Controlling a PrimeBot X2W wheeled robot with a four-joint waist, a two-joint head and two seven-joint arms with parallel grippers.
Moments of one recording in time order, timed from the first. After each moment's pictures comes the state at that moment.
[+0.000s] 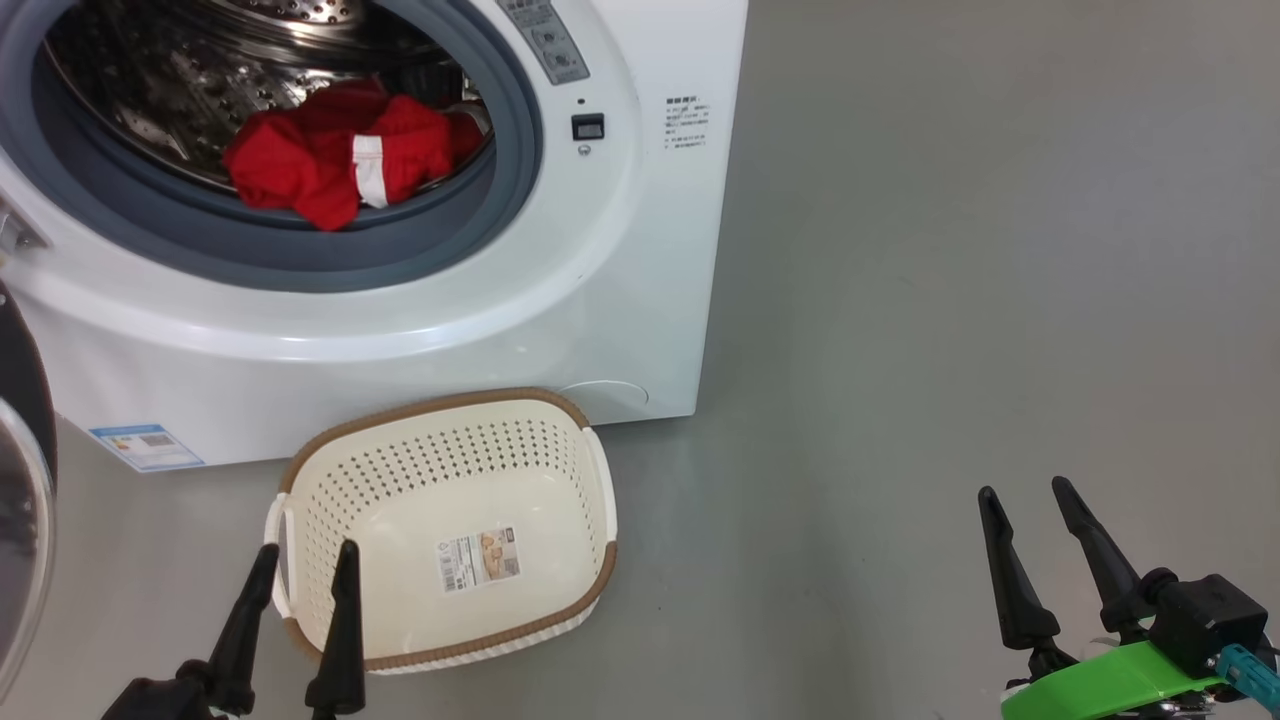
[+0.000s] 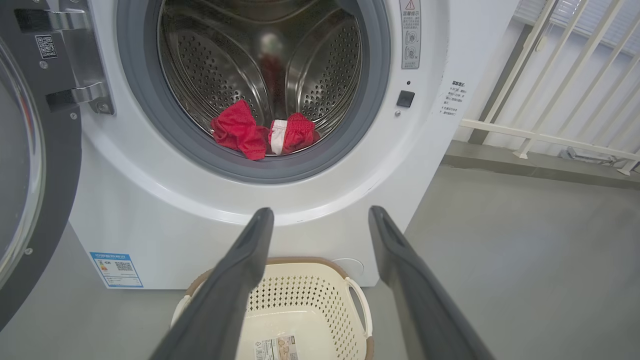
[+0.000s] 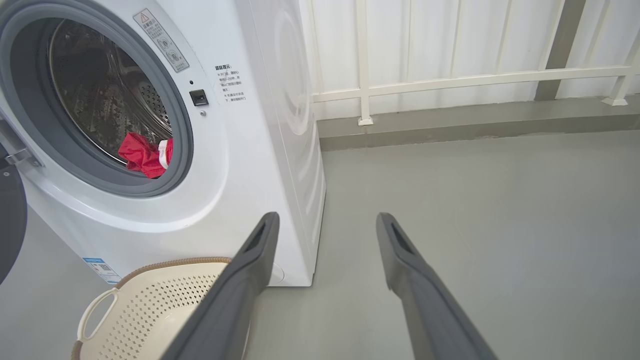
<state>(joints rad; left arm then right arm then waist) 0.02 0.06 0.05 0.13 -0.29 -0.13 -0.26 0.04 -0.06 -0.02 0.16 0.30 0.13 -0.26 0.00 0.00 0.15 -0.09</state>
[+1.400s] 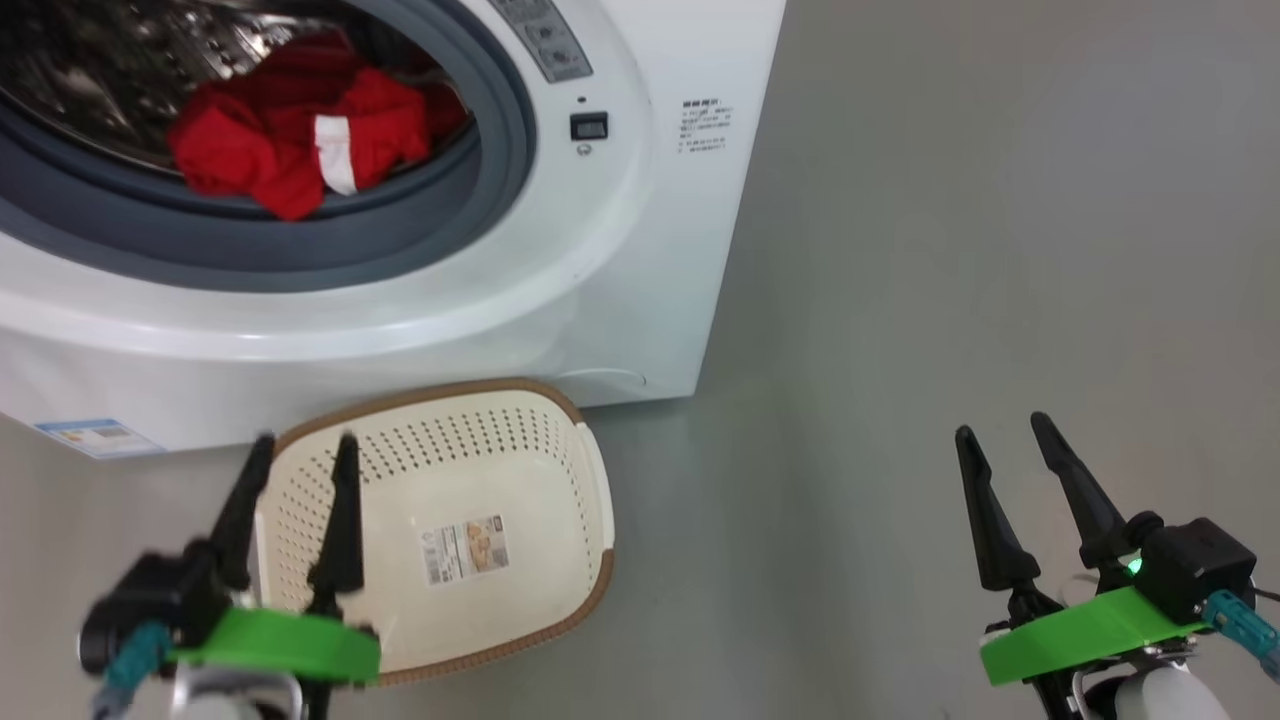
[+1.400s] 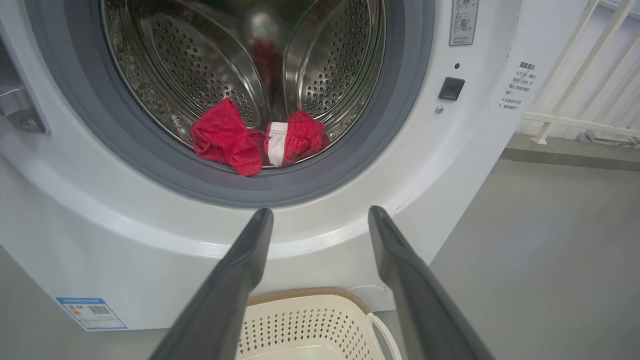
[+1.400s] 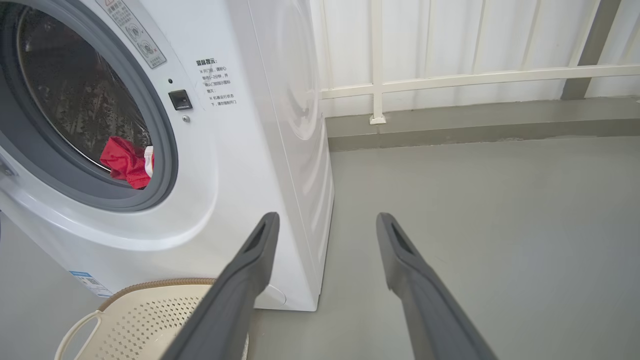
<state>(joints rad) -0.15 0.06 0.04 0.24 -0.24 -0.13 -0.26 -0.04 -0.06 0.01 0.15 0.31 0.13 -0.26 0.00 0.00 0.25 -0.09</state>
